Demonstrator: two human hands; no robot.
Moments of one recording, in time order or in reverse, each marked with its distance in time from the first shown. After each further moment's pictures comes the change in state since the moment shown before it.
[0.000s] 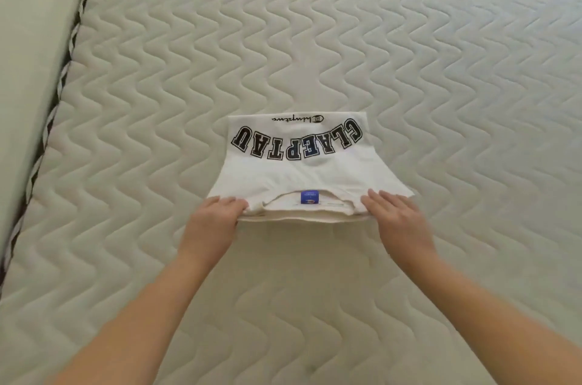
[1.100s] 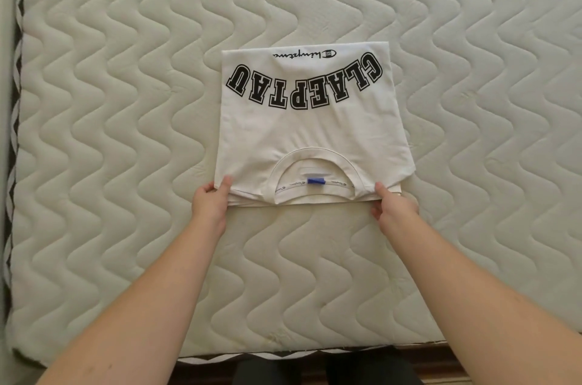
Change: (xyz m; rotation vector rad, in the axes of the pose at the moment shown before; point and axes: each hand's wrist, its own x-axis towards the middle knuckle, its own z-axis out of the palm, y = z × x) left_hand -0.035 -0.026 0.110 -1.187 0.084 -1.300; right_hand -0.038 -0.030 0.106 1.251 -0.003 1.884
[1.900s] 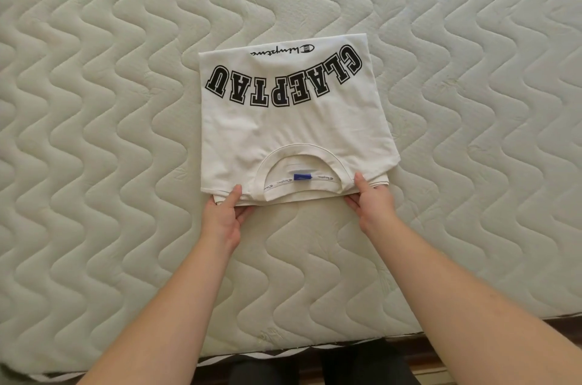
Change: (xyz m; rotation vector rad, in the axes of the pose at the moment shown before) left_hand -0.050 -0.019 0.034 -0.385 -0.172 -0.101; right_hand -0.005 0.013 -0.002 0.135 -0.277 -0.107
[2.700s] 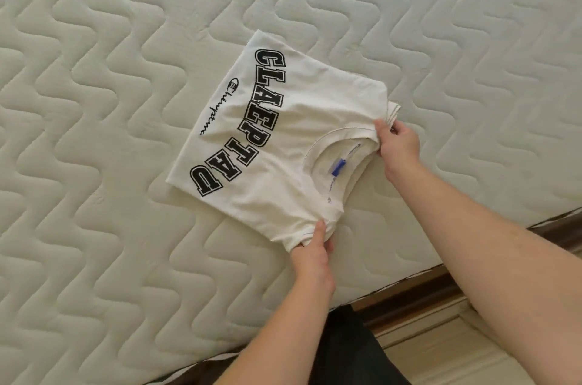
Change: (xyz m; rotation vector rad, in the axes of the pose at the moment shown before) left_hand -0.165 -0.198 0.126 0.091 0.054 -0.403; right_hand 0.055 -0.104 -0.145 -0.312 0.188 -0.439
